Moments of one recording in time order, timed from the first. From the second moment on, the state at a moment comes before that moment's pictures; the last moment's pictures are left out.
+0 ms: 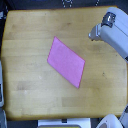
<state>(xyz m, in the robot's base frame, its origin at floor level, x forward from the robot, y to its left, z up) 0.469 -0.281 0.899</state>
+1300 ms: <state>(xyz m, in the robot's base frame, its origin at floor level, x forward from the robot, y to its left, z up) 0.386 -0.227 0.869</state>
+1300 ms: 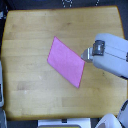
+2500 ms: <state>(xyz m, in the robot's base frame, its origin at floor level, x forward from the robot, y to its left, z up) 0.355 -0.155 0.792</state>
